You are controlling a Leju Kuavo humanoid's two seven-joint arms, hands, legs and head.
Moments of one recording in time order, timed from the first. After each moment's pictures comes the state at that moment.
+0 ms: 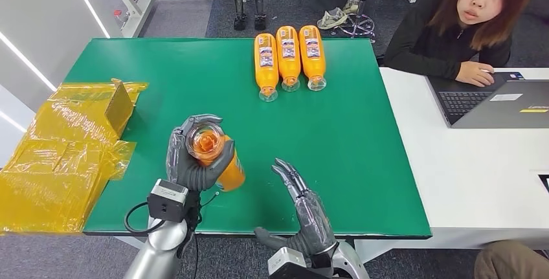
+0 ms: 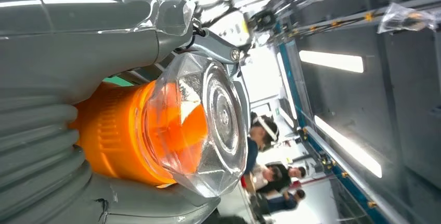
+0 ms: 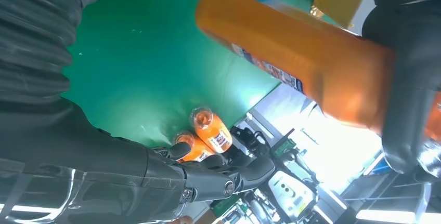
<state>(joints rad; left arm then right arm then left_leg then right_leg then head) -0.24 -0.16 -0.45 -1.14 -0.46 0.23 -0.55 0.03 -0.02 0.59 -1.55 0.72 -0.25 -0.36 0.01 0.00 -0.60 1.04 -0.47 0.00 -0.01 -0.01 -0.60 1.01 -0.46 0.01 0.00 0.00</state>
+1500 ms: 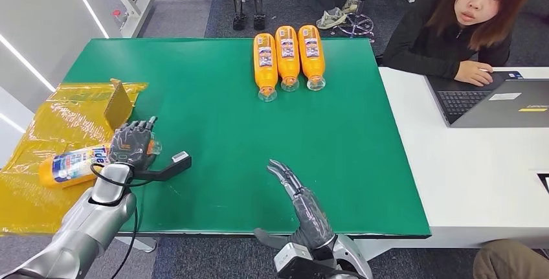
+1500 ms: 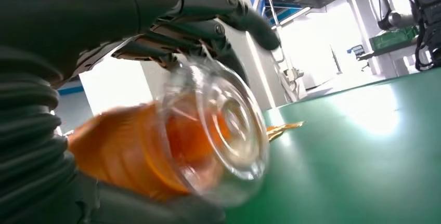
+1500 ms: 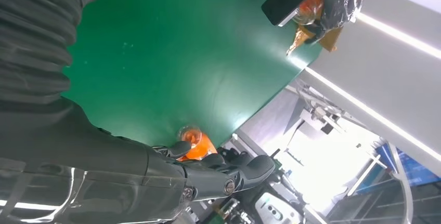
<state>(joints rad) -0.61 0.19 -0.42 -0.29 -1.56 0.48 0.11 -0.05 -0.08 0.64 -1.49 0.58 -0.21 -0.41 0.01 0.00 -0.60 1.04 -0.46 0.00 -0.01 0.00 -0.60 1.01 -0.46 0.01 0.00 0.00</state>
